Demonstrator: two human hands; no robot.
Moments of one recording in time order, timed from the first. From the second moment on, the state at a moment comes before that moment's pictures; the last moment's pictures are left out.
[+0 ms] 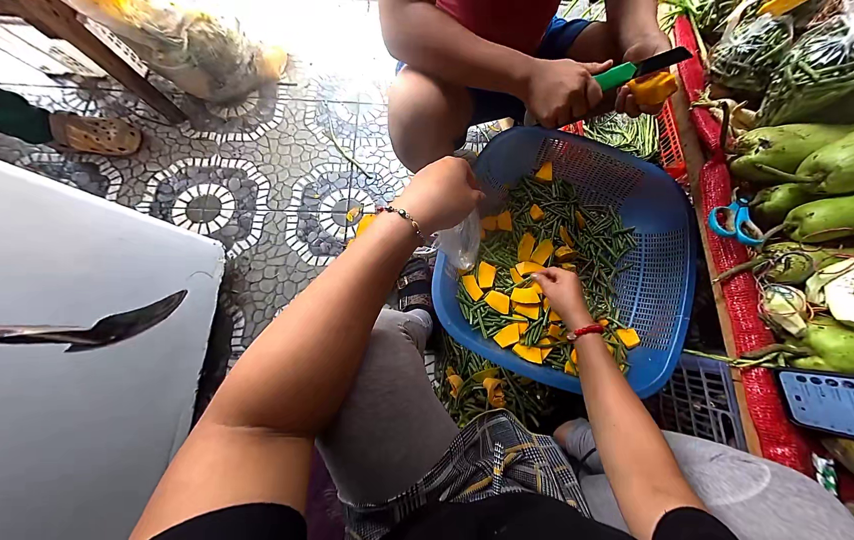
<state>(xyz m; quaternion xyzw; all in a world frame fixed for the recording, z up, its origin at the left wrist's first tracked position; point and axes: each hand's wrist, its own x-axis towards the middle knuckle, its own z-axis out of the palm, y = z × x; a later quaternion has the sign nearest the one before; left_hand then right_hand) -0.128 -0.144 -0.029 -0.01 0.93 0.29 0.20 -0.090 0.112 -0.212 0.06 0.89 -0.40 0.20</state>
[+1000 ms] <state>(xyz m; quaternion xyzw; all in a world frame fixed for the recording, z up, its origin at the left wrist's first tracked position) -0.098 -0.076 -0.048 0.14 0.89 0.41 0.13 -0.109 0.056 -0.124 0.05 0.37 -0.88 0.27</state>
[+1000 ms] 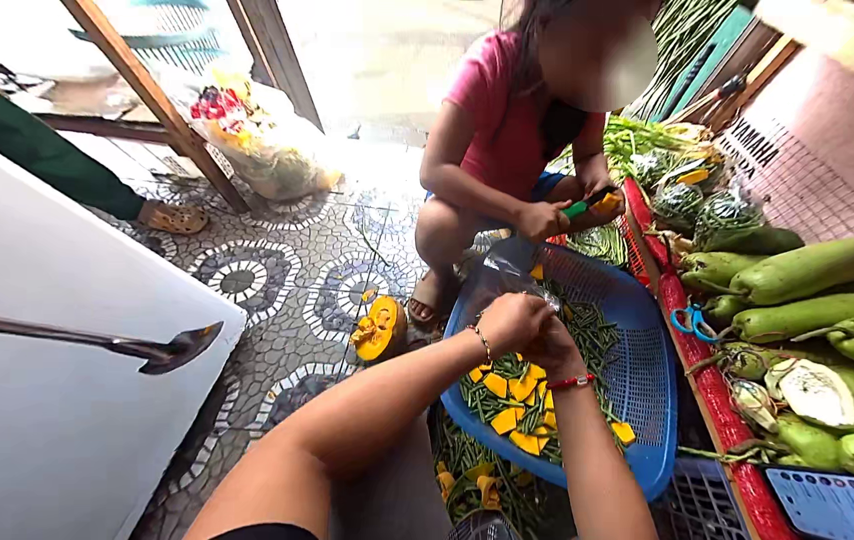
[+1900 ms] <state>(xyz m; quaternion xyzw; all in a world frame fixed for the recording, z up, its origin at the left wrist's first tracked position) -0.135 -0.113 -0.065 -0.02 0.80 0.54 0.25 -0.138 0.016 -0.140 0.11 0.74 -0.55 0.38</state>
